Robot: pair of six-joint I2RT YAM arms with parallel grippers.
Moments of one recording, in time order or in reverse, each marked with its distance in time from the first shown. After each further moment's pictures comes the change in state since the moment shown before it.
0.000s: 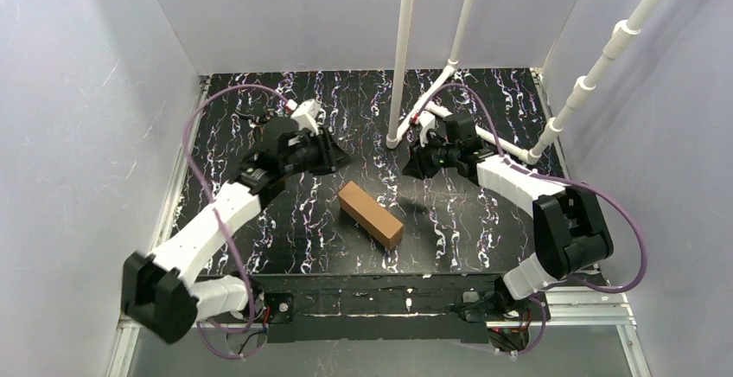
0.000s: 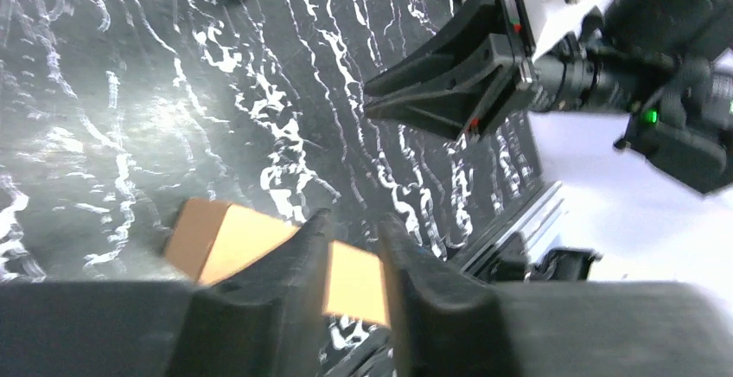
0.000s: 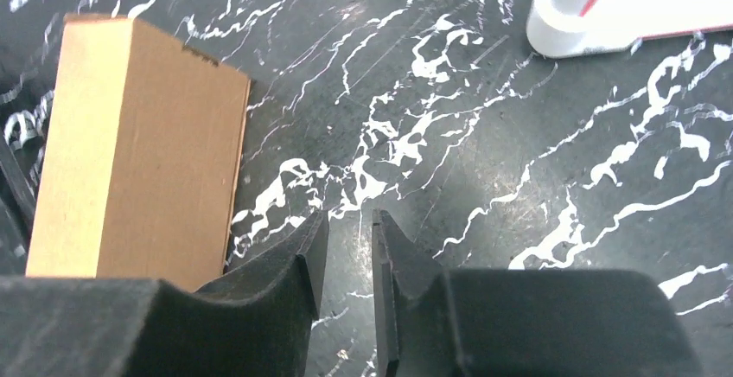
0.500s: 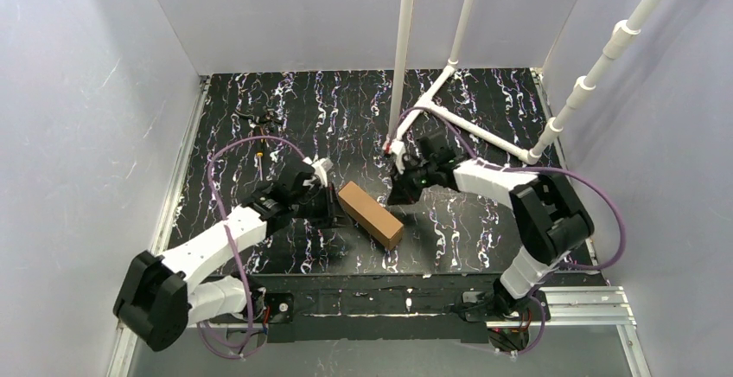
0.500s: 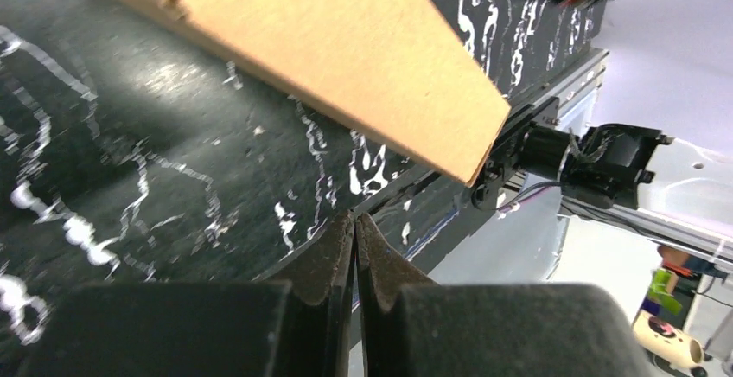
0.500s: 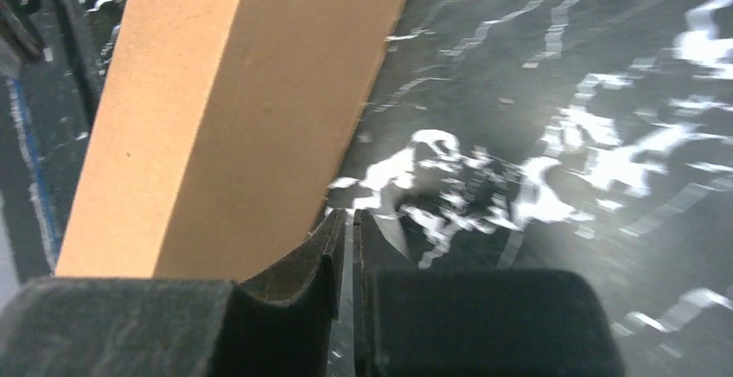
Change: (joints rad) left arm -0.084 -0.142 -0.299 -0.180 0.103 -0.114; right arm 0.116 0.083 0.018 -0.141 -0.144 -0.206
